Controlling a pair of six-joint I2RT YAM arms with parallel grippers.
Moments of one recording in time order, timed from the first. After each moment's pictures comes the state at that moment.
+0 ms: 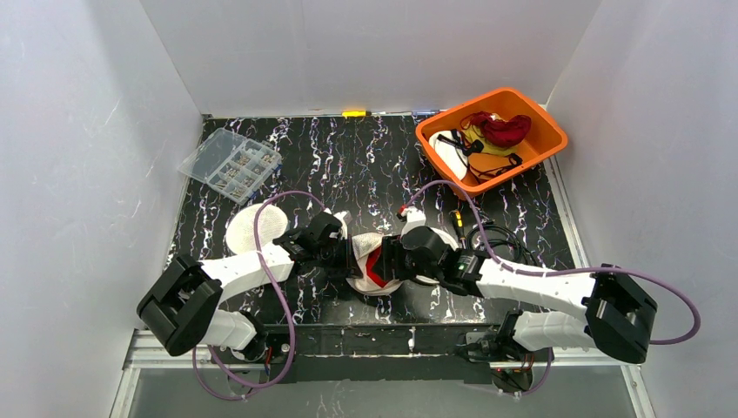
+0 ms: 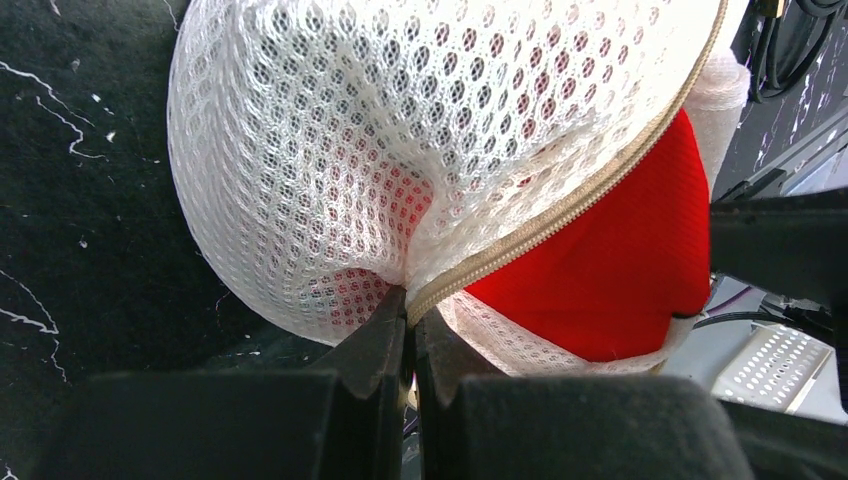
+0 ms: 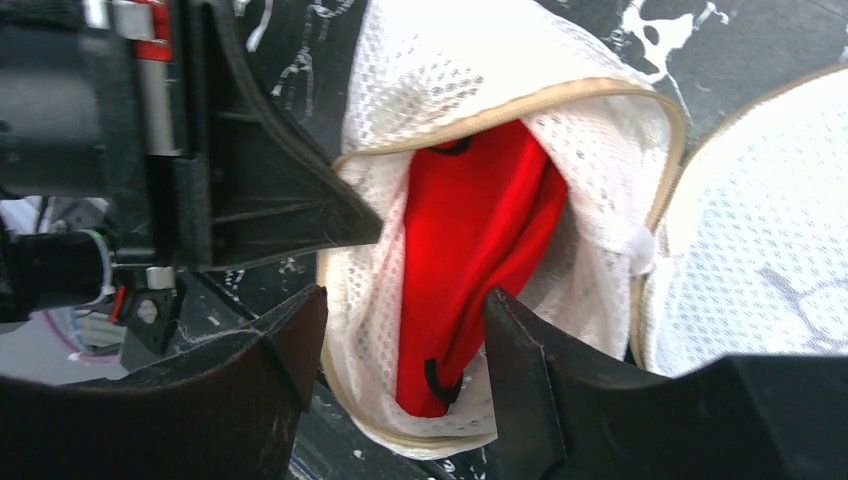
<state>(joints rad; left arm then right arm) -0.74 1.34 0.60 -0.16 0.27 -0.74 1.08 1.19 0.63 -0.06 0.11 0.73</state>
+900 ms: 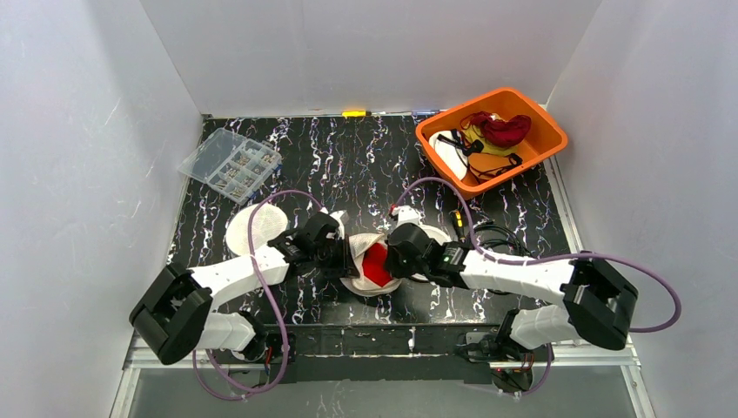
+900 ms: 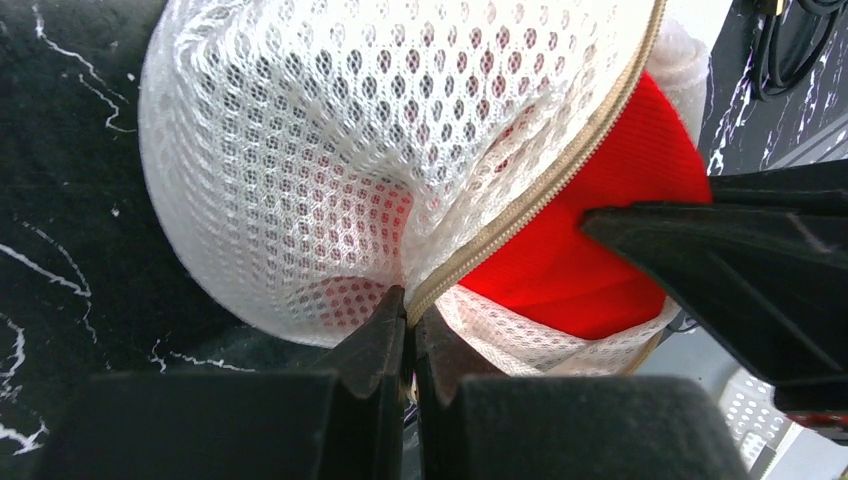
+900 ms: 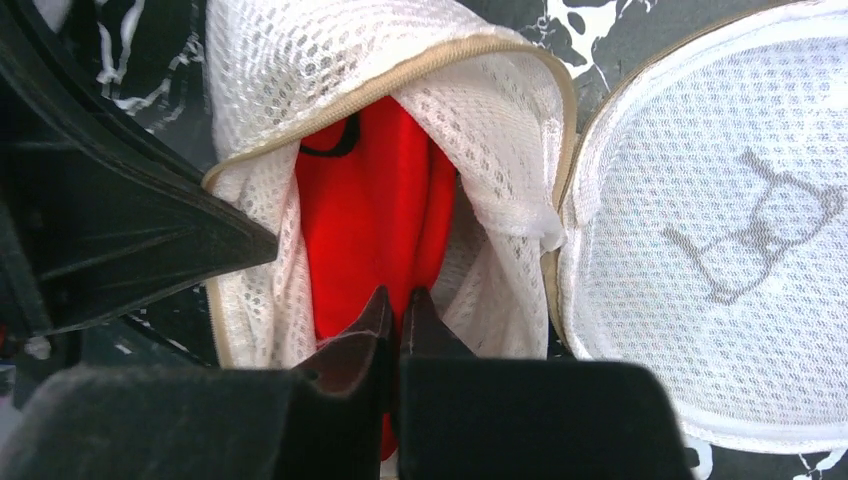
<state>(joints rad) -0.74 1.29 0.60 -0.21 0.25 -0.73 1.08 1.34 0.73 -0.20 0.20 0.70</state>
